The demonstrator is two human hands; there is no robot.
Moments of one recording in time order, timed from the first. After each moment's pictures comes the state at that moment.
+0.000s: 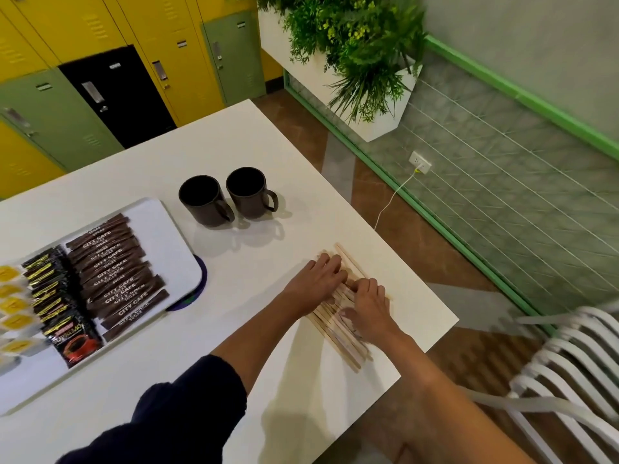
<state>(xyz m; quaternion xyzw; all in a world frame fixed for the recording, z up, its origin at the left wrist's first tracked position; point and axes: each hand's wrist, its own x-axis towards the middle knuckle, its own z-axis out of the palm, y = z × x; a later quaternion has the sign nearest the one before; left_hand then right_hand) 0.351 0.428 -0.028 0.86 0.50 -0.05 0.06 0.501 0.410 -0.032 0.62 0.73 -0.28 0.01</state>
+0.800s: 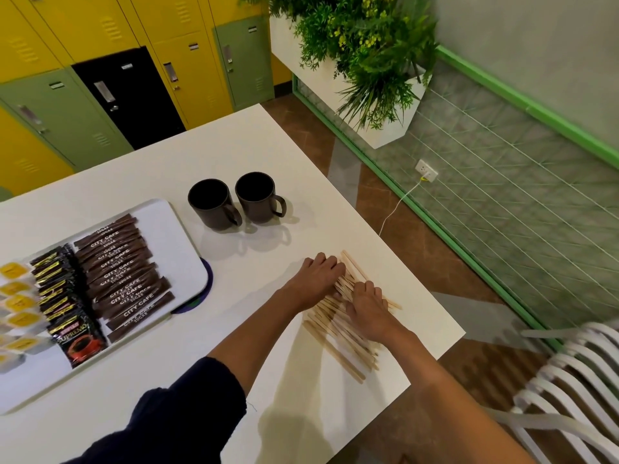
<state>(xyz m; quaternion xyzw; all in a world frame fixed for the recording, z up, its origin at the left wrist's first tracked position) 0.339 0.441 -0.017 0.82 0.55 -0.02 0.16 0.488 0.426 -0.018 0.58 0.76 -0.28 0.09</state>
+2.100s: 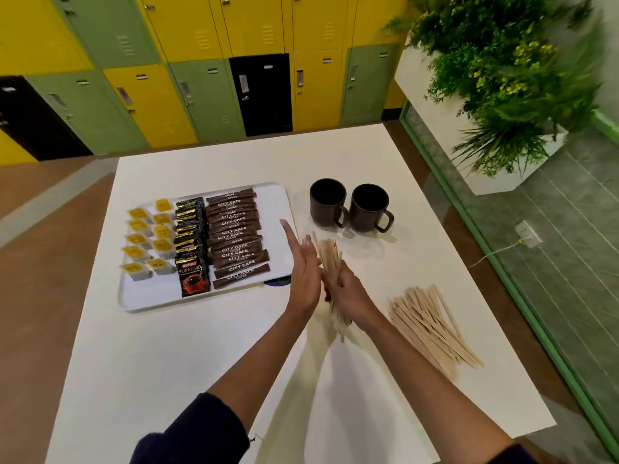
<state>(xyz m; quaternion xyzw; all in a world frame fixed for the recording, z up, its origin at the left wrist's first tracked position) 0.238 0.349 0.024 0.22 0.65 0.65 0.32 0.318 0.397 0.017 0.41 0.72 -0.56 -0.08</state>
